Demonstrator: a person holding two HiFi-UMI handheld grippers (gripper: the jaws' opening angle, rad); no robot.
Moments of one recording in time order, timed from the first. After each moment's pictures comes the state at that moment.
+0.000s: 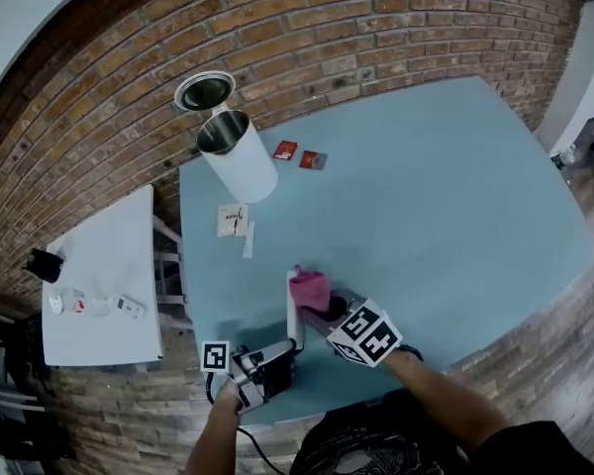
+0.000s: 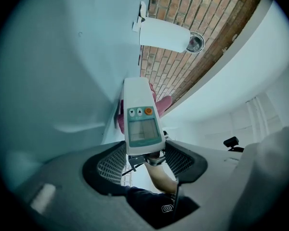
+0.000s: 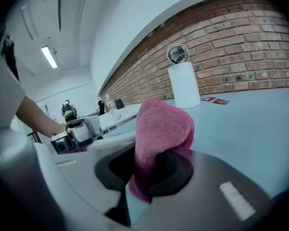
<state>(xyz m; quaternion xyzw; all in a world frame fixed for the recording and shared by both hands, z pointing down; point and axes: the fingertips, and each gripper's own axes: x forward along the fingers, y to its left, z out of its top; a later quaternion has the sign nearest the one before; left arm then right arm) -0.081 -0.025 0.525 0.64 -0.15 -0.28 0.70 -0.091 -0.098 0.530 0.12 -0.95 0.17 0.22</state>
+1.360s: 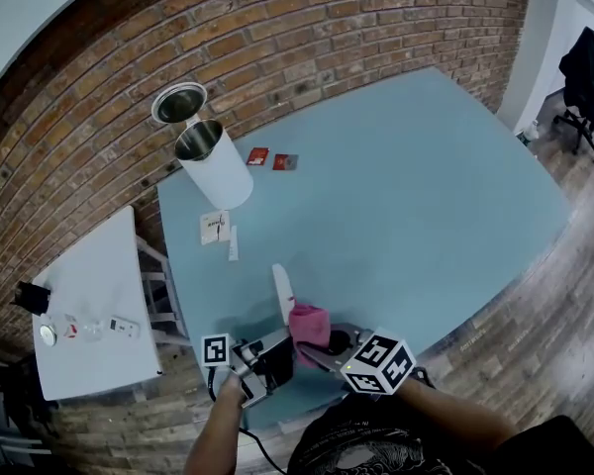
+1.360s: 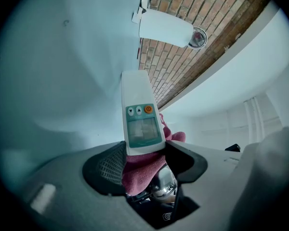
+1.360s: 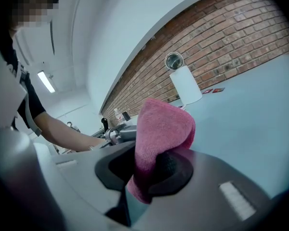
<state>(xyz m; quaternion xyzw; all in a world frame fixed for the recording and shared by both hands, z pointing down) -0.077 -0.028 0.521 0.64 -0.11 -0.27 0.71 -0.072 -0.003 0.500 0.13 -0.95 0.27 0.14</state>
